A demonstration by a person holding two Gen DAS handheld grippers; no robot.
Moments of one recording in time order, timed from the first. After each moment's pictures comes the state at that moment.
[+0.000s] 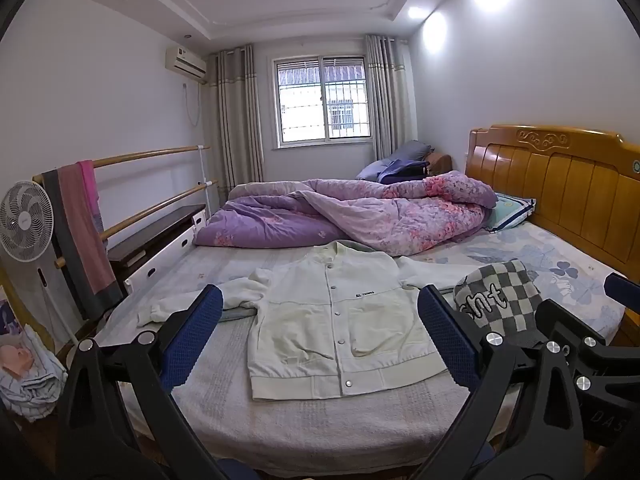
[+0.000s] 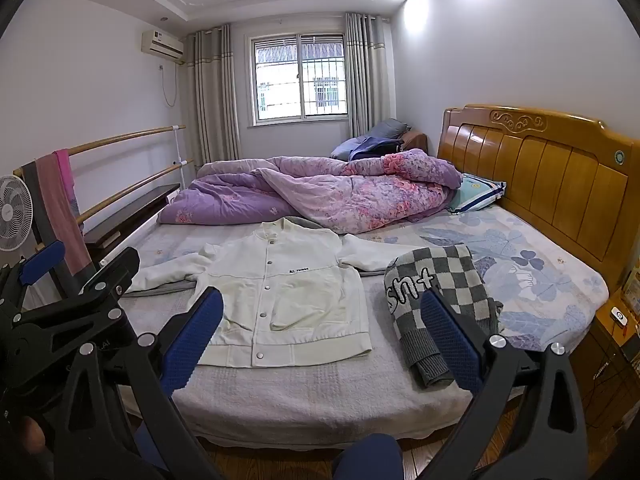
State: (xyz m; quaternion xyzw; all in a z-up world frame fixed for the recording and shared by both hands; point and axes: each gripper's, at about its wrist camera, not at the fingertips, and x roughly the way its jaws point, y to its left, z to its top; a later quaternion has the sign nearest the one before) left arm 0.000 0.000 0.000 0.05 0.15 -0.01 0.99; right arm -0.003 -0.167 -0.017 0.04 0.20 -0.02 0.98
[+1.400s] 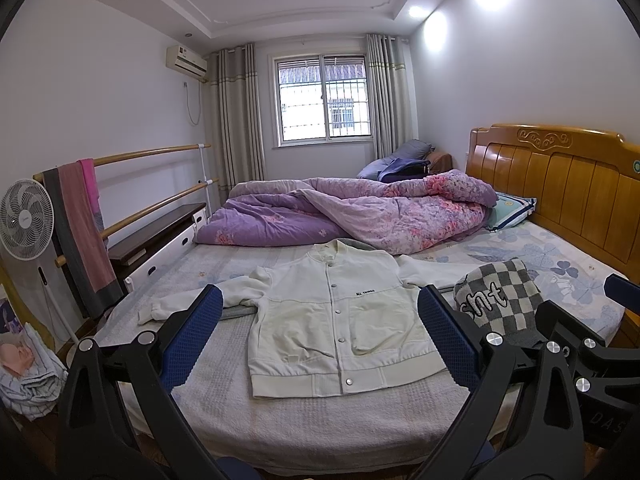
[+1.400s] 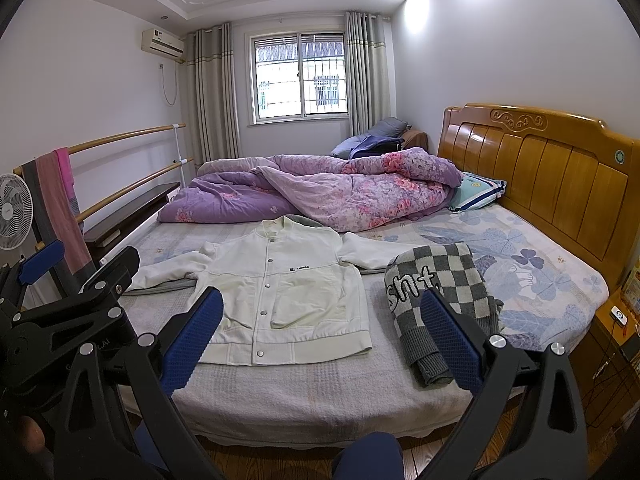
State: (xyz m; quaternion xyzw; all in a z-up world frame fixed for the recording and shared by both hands) left arm 0.000 0.000 0.000 0.05 0.15 -0.01 0.99; right arm -0.003 -0.168 -0.020 0.04 0.20 -0.02 0.98
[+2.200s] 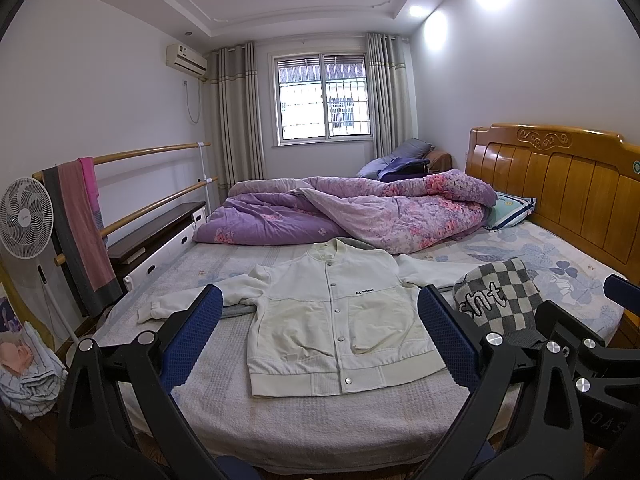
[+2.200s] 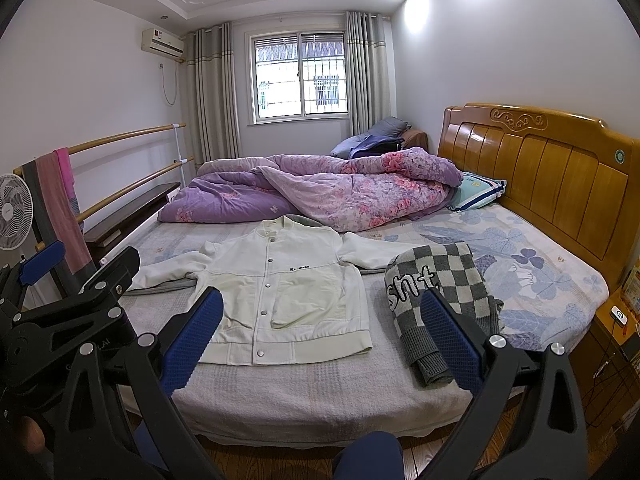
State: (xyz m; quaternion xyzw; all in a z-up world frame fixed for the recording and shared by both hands) left arm 0.000 0.000 0.000 0.05 0.15 -0.01 0.99; right arm -0.002 -0.168 -0.019 0.04 0.21 -0.02 0.98
